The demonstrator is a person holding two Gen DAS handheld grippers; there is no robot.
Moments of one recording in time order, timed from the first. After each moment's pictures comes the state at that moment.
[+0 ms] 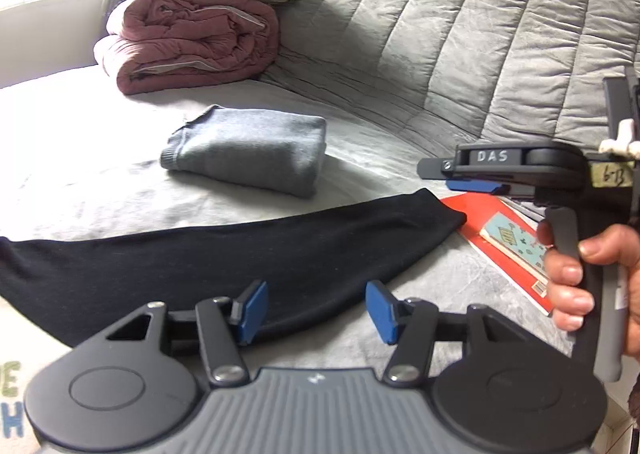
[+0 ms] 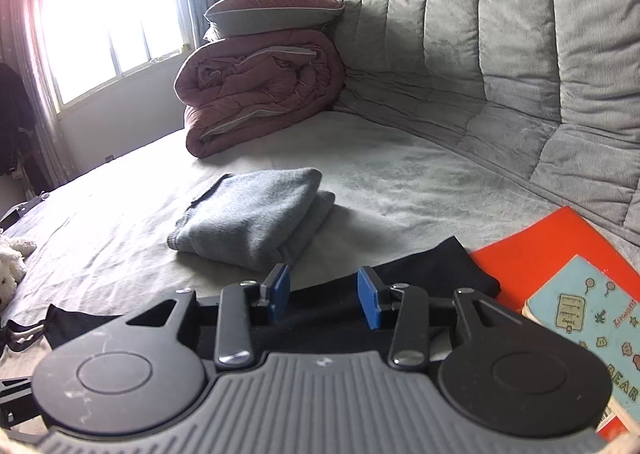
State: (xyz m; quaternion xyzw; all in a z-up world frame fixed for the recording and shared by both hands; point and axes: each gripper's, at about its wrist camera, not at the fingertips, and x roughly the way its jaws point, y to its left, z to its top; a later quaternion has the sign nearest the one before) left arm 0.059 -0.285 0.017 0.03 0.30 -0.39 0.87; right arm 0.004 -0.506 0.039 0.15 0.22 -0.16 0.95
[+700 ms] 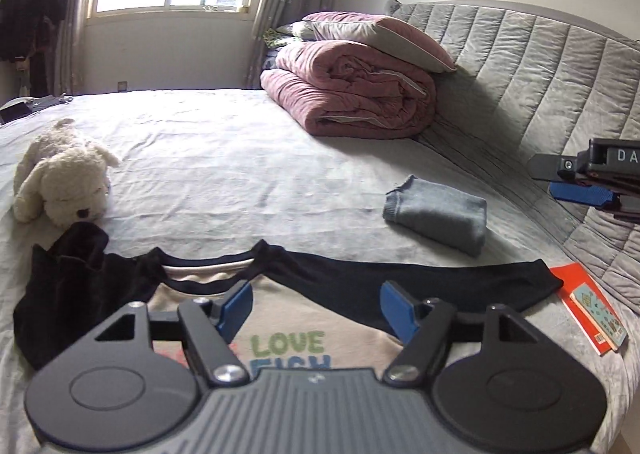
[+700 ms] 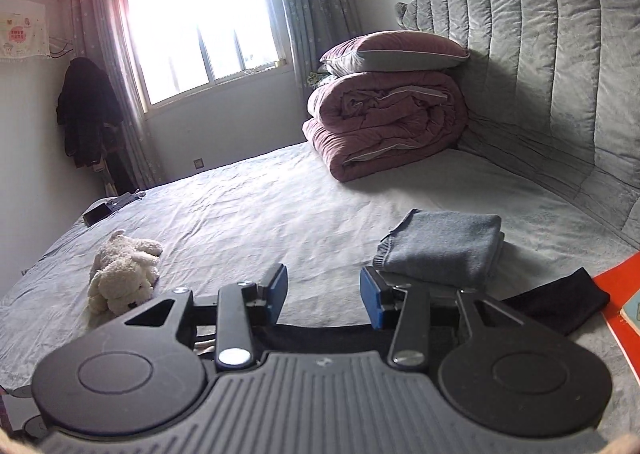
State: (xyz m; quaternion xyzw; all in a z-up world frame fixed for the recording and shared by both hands) left arm 0.055 -0.057 0.095 -0.02 0.29 -0.20 0.94; right arm 0.008 -0.298 0.146 0.13 0.20 -0.05 0.97
